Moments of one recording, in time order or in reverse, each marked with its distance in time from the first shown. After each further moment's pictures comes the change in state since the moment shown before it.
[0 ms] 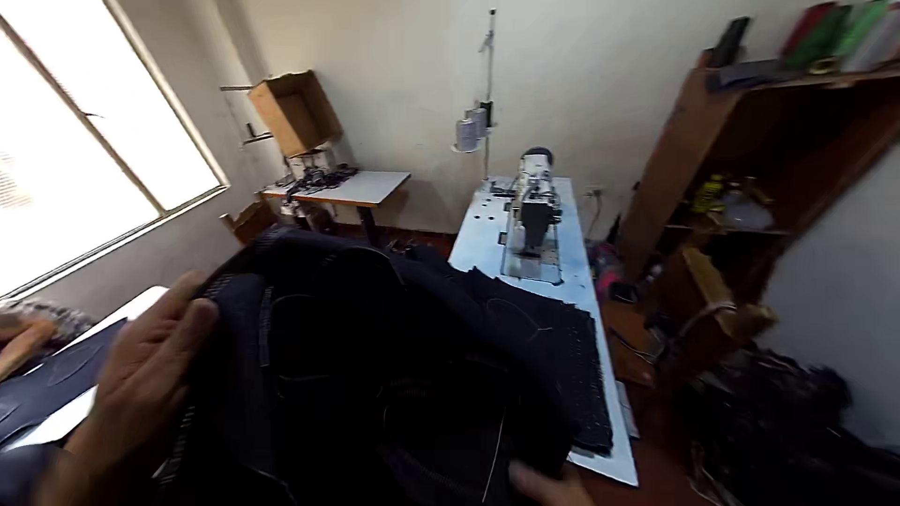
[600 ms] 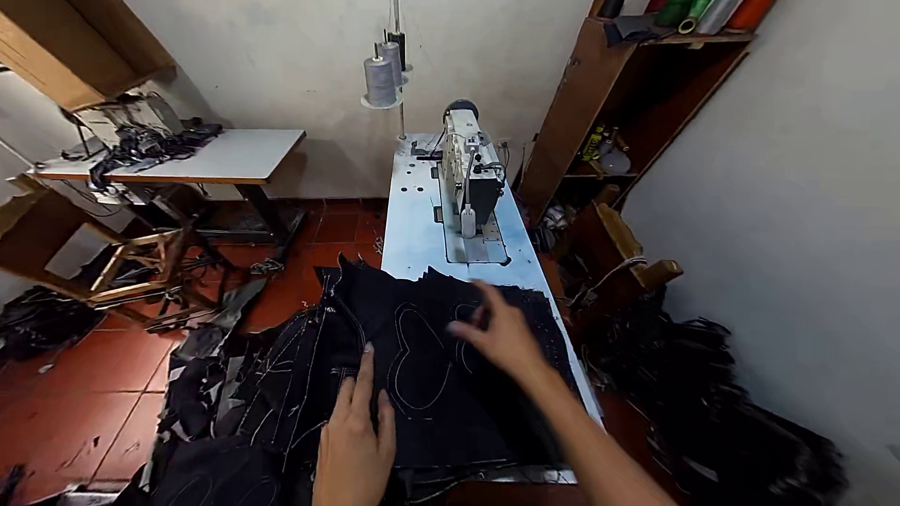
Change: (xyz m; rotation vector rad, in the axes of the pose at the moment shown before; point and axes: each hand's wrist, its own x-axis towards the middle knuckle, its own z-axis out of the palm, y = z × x) left_hand -0.009 -0.203 0.251 0.379 -0.373 -0.197; right_hand 0.286 -0.021 -0.039 -1.425 0.220 0.108
